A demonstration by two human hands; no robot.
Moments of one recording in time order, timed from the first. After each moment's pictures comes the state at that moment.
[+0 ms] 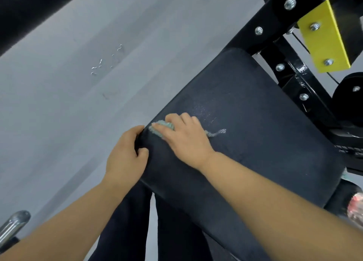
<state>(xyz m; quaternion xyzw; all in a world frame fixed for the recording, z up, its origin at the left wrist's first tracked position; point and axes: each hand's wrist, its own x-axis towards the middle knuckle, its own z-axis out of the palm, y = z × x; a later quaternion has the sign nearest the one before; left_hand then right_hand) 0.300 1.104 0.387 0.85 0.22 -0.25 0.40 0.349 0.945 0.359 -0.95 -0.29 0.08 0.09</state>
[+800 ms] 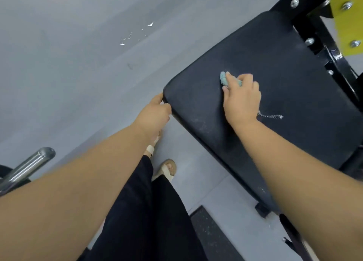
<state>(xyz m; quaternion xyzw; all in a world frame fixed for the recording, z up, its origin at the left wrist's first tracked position) 0.230 1.128 0.393 0.61 0.37 -0.31 0.63 0.291 0.932 0.373 -1.00 0.00 0.06 0.00</state>
